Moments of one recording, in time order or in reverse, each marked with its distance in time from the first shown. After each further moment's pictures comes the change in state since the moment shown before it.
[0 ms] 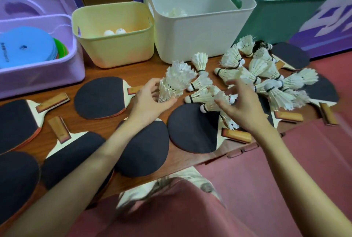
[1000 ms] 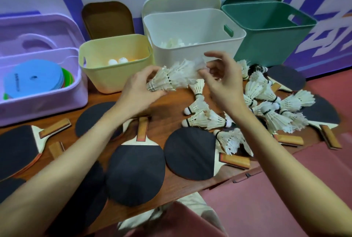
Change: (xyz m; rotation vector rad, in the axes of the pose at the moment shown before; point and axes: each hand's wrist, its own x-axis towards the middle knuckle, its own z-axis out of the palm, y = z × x) left_hand 0.054 0.069 -0.035 0.321 -0.009 0.239; right_hand 0.078 -0.072 -0.025 0.599 0.277 -0.155
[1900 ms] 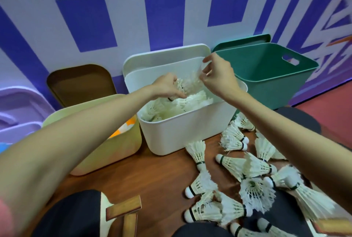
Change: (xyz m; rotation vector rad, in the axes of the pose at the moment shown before) left_hand 0.300 -0.032 0.070 0.210 -0.385 -0.067; right_hand 0.229 0.098 0.018 -0.556 -0.030 0.065
